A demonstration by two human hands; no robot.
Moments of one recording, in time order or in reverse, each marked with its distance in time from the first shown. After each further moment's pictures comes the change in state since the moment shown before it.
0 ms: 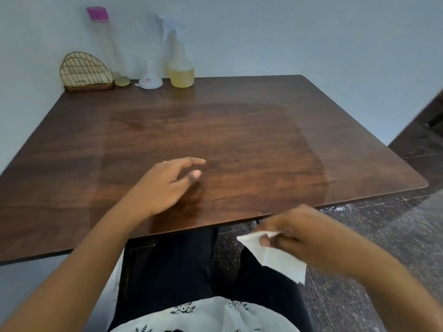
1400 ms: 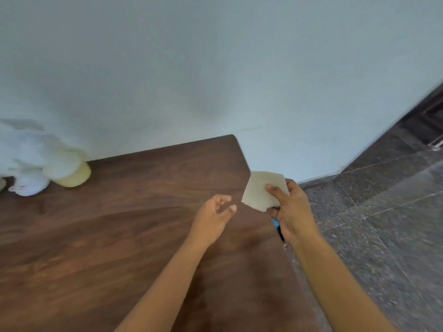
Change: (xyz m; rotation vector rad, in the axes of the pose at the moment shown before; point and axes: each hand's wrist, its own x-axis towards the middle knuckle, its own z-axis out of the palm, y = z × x) left_hand 0.397 0.237 0.128 -0.579 -0.126 -0.454; right_hand 0.096 0.346 -0.290 1.636 0.856 0.562
